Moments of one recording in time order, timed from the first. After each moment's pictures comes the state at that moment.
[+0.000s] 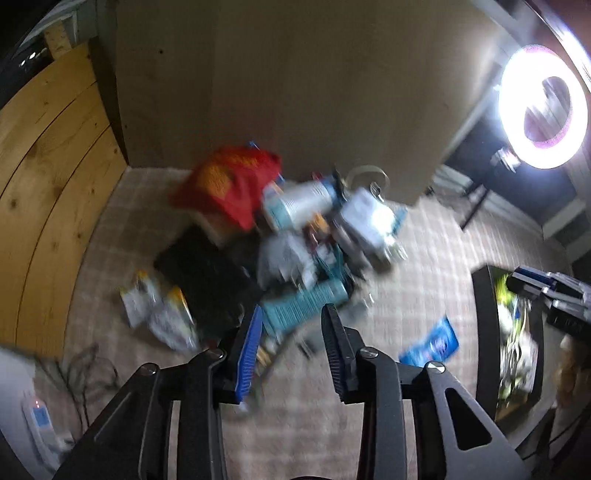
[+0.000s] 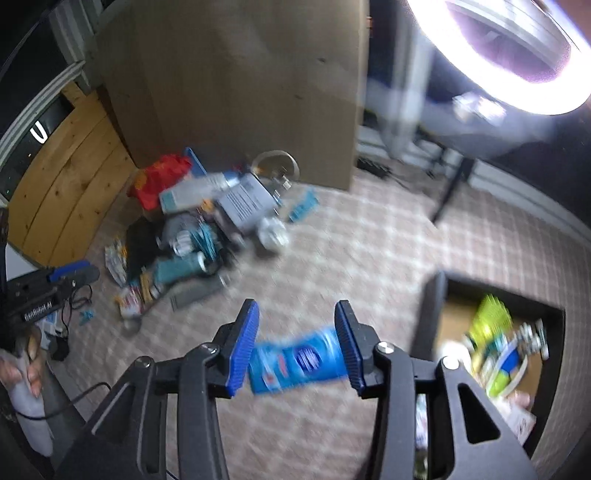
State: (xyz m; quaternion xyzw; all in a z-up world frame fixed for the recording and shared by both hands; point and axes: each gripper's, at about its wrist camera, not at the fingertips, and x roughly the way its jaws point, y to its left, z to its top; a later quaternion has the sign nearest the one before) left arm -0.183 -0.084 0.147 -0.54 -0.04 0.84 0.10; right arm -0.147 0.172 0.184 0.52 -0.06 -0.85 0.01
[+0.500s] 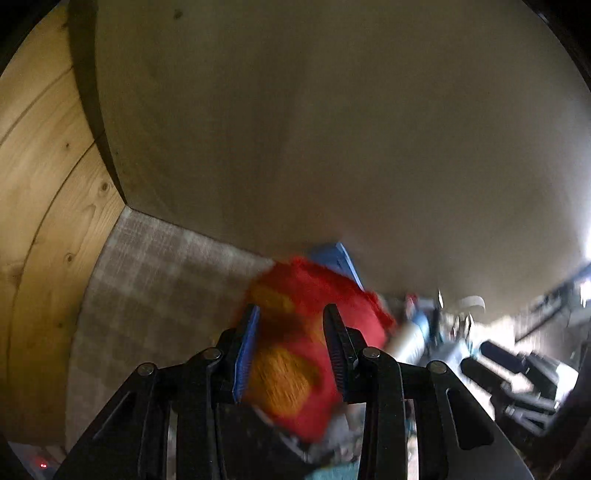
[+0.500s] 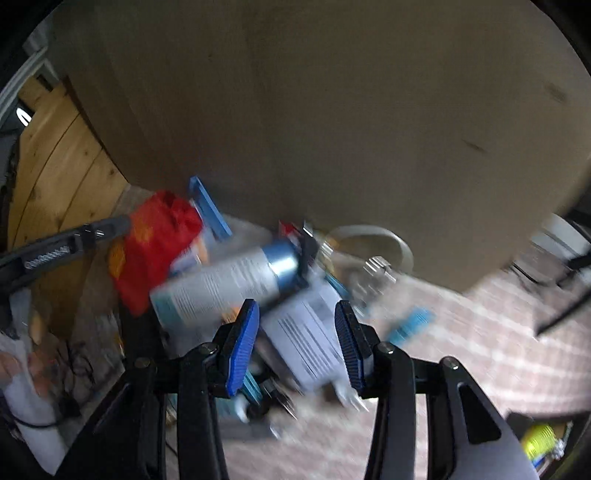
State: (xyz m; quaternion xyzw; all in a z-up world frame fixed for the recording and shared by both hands) left arm -0.368 -0.129 0.087 -0.56 -0.11 0.82 0.02; right arm -0.355 0.100 0.112 0.57 -0.07 -0.82 0.06
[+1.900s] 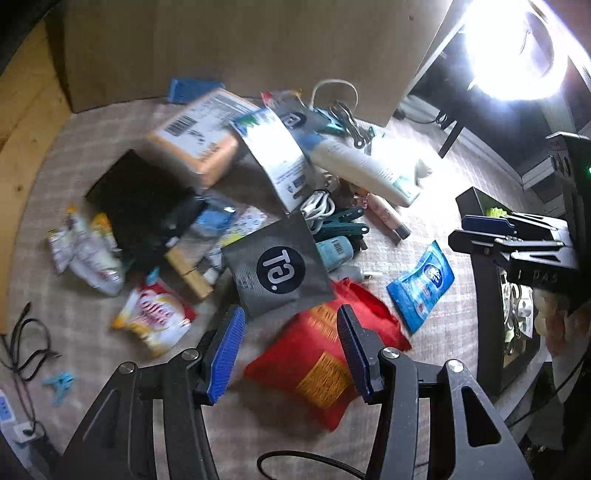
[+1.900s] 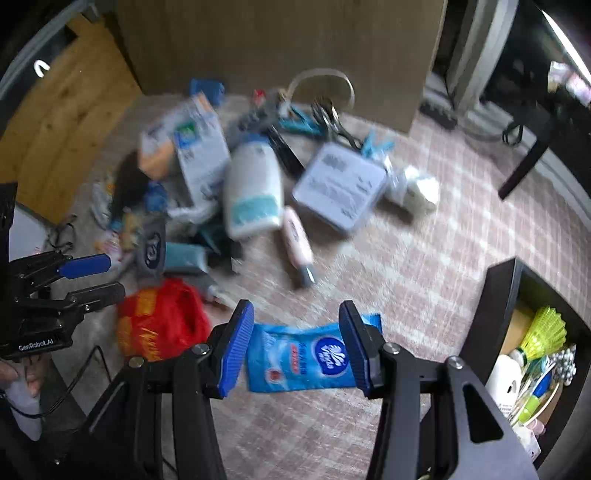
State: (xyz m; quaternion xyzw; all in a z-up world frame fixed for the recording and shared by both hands) left arm -0.116 -0.054 0.065 -0.59 -0.02 0.78 0.19; right arm -0.139 0.140 0.094 0.60 -0.03 -0.80 0.08
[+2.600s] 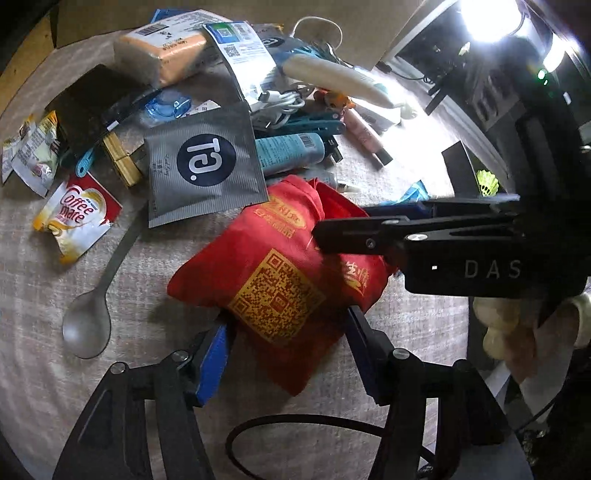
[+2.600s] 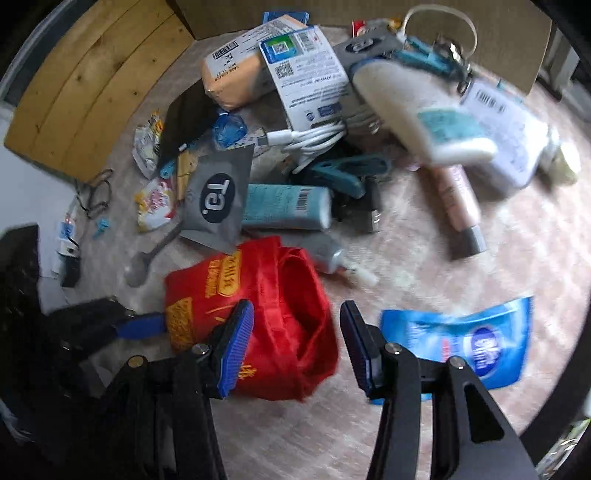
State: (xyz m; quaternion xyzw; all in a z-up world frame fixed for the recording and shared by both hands) left arm -0.083 -0.030 0.016 -0.63 -0.07 0.74 0.22; right arm -0.162 0.068 0.026 0.65 -0.08 -0.73 0.17
